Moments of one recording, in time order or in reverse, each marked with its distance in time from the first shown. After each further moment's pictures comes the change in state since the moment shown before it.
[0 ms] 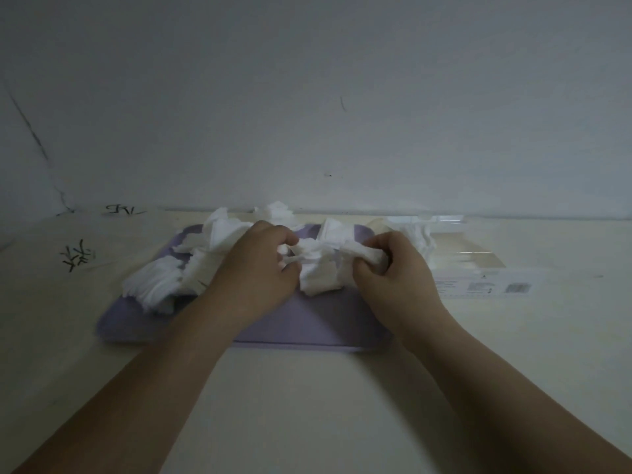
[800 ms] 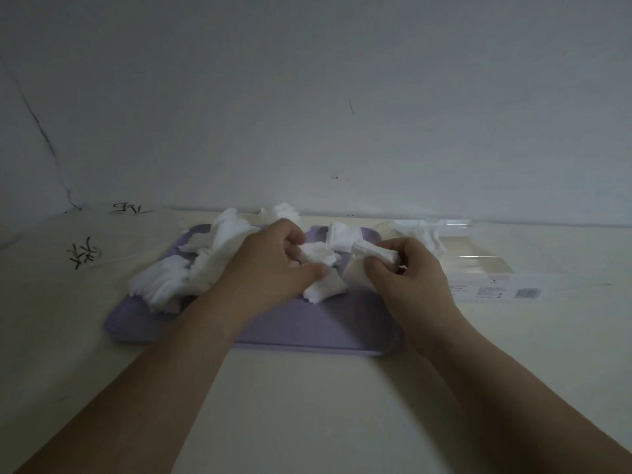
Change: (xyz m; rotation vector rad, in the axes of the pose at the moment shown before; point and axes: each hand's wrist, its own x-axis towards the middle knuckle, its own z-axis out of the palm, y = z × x) left_hand 0.002 0.010 -0.004 -0.207 -0.060 -0.179; right_hand 0.007 0.010 0.001 0.125 0.033 0.051
